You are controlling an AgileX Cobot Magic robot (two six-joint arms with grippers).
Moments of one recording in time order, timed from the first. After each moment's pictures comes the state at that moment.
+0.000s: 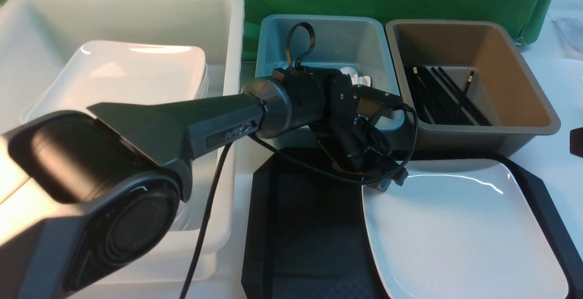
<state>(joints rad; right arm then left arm) 0.01 0.89 -0.92 0.47 0.77 -0.35 -0.64 2.32 -1.86 -0.38 0.73 0.30</state>
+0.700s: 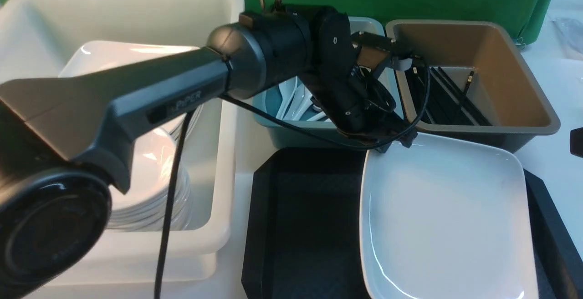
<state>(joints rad) 0.01 0.89 -0.92 0.47 0.77 -0.35 -0.64 2.13 -1.86 -0.28 0.86 0.24</state>
